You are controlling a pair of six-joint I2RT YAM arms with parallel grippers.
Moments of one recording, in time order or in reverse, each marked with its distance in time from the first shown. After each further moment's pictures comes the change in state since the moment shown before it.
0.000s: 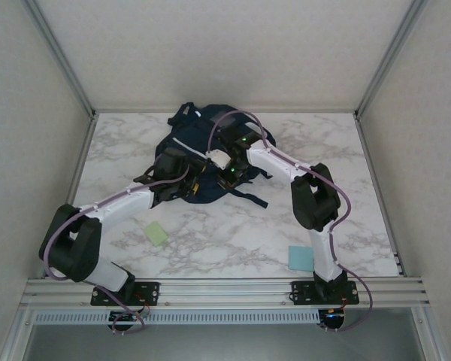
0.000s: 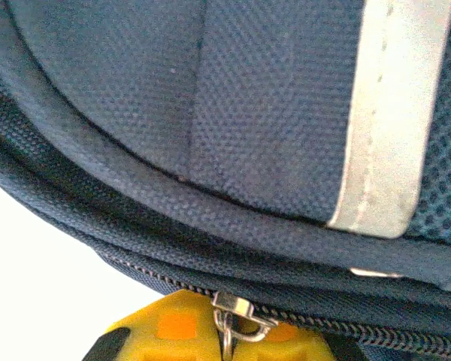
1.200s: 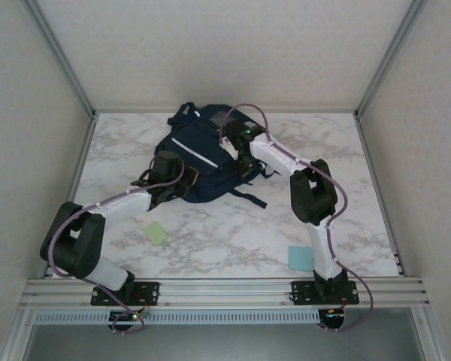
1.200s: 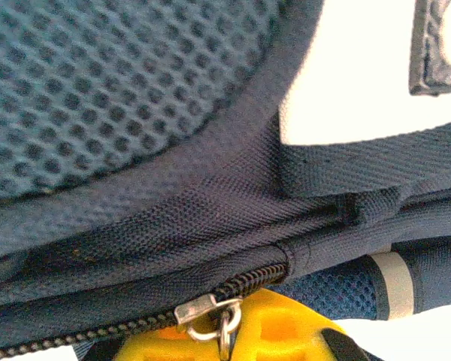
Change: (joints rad) left arm 0.057 0.003 -0.088 0.156 0.035 0.055; right arm -0.071 0.077 0.114 -0.075 0.411 0.072
